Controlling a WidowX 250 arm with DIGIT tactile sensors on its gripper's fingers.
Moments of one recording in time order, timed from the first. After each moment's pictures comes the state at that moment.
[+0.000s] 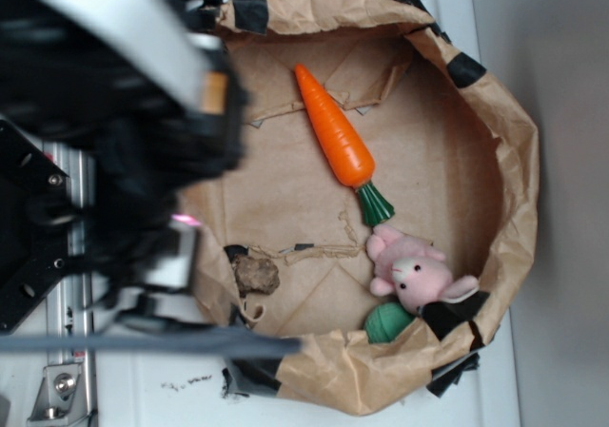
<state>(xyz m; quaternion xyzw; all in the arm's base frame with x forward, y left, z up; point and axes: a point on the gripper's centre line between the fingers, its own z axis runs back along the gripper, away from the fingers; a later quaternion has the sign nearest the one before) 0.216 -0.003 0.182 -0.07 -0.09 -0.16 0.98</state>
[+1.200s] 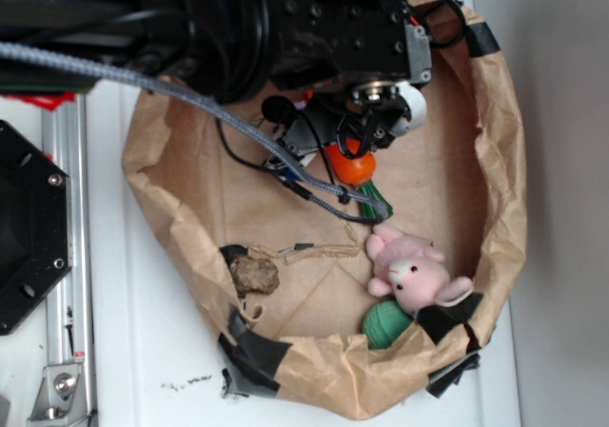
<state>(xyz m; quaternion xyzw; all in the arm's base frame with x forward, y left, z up) 0.280 0.061 0.030 0.06 0.01 -0.38 0.92</state>
